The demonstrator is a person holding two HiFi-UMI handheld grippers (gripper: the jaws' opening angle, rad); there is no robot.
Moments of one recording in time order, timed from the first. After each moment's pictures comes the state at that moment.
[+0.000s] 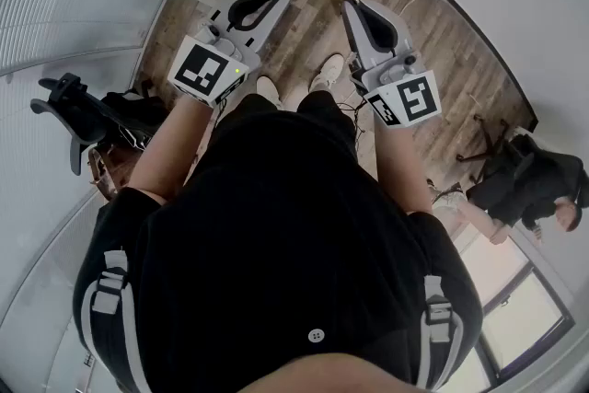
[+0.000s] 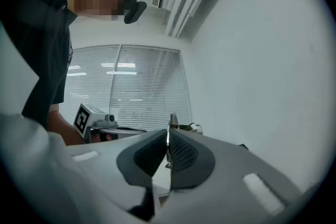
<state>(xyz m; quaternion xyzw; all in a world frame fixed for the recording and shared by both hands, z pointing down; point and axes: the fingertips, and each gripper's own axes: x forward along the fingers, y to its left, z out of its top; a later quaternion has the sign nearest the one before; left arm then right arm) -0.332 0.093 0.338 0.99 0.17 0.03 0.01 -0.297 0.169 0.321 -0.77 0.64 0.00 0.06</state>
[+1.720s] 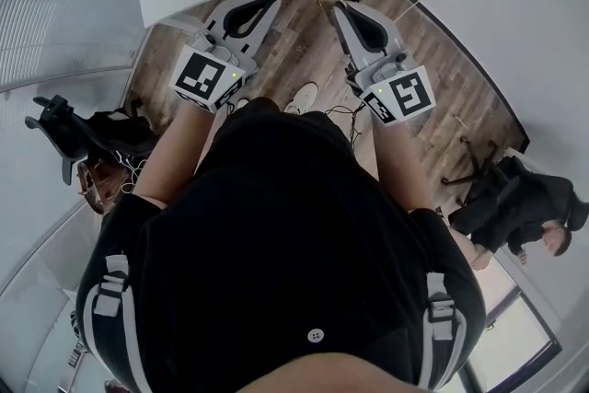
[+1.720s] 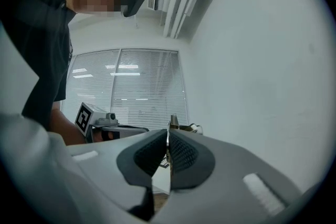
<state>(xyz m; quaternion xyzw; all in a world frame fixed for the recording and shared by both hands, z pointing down) -0.218 0.144 0.327 0.99 0.11 0.03 0.00 -0.177 0.221 0.314 -0.73 0.68 0.00 0.06</state>
